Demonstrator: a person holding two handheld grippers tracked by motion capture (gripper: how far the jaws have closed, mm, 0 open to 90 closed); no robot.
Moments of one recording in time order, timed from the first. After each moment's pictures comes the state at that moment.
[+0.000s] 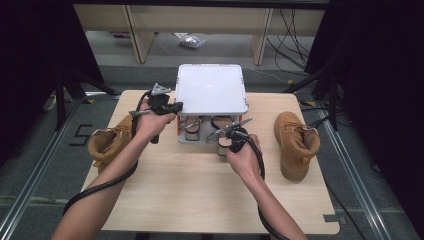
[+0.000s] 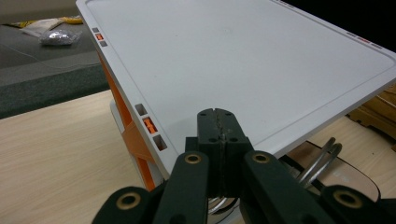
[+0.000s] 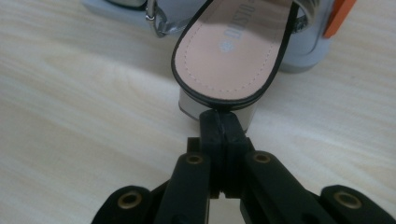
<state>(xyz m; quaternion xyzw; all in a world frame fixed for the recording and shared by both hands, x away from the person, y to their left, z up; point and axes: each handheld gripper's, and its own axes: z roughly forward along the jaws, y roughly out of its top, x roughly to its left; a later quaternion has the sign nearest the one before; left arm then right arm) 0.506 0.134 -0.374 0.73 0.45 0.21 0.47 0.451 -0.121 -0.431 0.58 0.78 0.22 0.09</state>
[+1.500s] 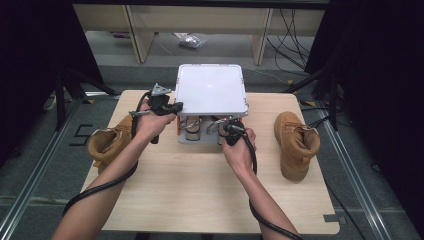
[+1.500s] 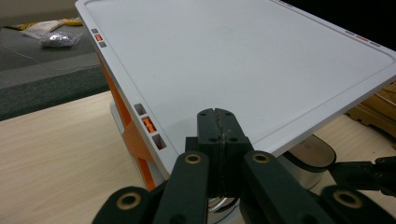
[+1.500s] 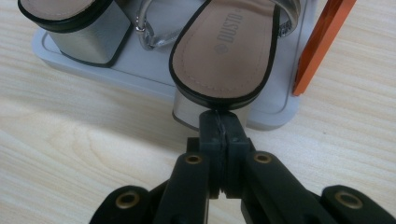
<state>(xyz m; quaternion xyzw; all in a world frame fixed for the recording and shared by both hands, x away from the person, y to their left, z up) 0.505 0.134 -0.374 0.73 0.44 0.21 0.47 0.481 -0.115 -0.444 0.57 0.77 0.25 0.16</state>
